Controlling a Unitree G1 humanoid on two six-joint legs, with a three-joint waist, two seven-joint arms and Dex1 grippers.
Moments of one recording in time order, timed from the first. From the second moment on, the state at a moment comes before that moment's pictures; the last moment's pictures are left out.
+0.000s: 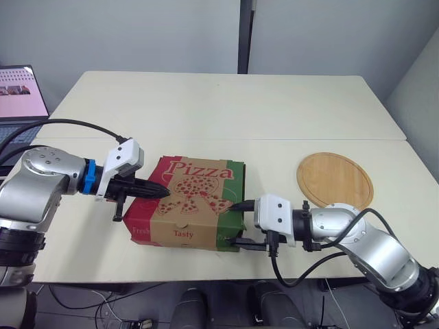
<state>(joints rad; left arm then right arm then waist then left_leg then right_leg) -0.48 1.06 -0.03 -0.05 -0.40 0.53 -1.45 -0.37 -0.63 0.45 -0.68 0.30 0.62 0.75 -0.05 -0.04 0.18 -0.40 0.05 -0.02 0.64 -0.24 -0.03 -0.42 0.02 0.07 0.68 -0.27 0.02</state>
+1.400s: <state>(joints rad) -0.40 1.06 -0.05 -0.12 -0.40 0.50 -1.43 -0.22 -0.64 0.35 -0.56 0.22 0.56 0.79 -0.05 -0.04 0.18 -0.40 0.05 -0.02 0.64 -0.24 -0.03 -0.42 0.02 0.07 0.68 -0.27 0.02</state>
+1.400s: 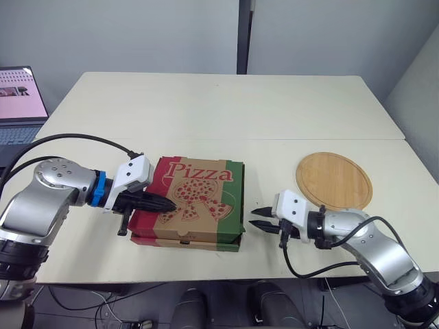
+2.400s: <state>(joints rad) -0.40 1.06 -0.05 -0.12 -0.40 0.51 -1.42 -0.19 -0.66 0.24 -0.69 0.42 0.71 0.81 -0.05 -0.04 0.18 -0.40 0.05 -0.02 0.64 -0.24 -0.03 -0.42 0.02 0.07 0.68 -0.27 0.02</state>
